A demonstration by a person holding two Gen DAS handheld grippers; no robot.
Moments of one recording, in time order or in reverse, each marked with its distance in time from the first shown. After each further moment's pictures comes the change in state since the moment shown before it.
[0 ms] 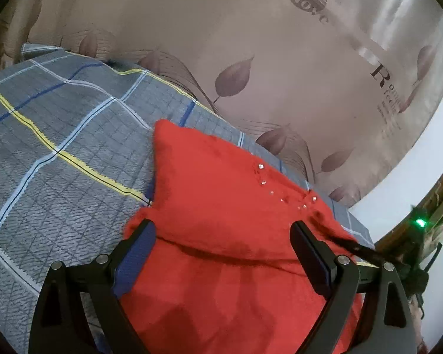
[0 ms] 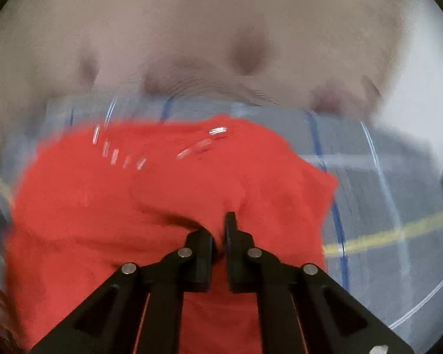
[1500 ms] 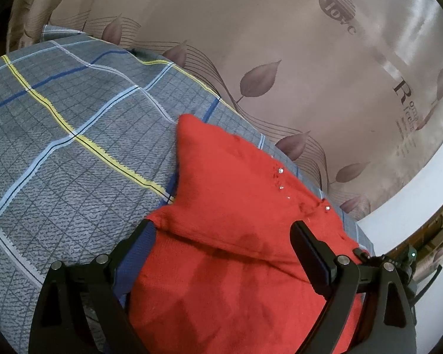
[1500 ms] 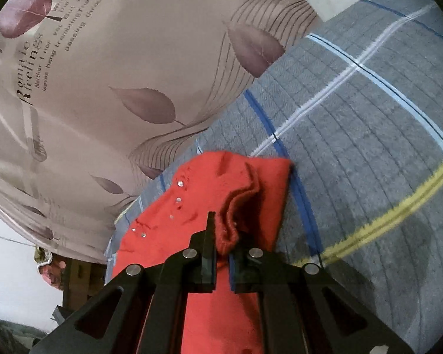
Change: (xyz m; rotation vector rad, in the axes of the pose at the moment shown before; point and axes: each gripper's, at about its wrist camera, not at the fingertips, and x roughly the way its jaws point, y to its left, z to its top) left arm 0.000 0.012 0.002 -0.087 0.003 0.051; right arm 0.043 -0.137 -0.011 0.527 -0.003 0.499
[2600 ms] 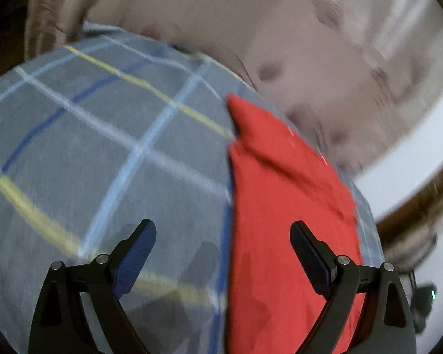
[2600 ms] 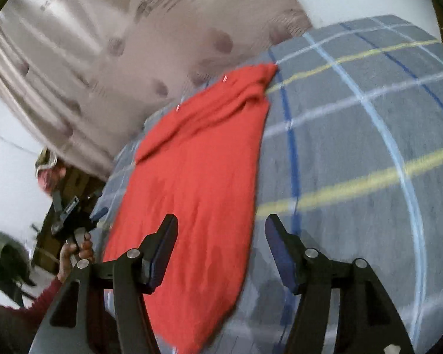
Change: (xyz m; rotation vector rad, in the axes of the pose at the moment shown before) left arm -0.154 0.064 -0.053 0.065 0.144 -0.004; right arm -0.201 0.018 -0.202 -0.305 0.120 -0.012
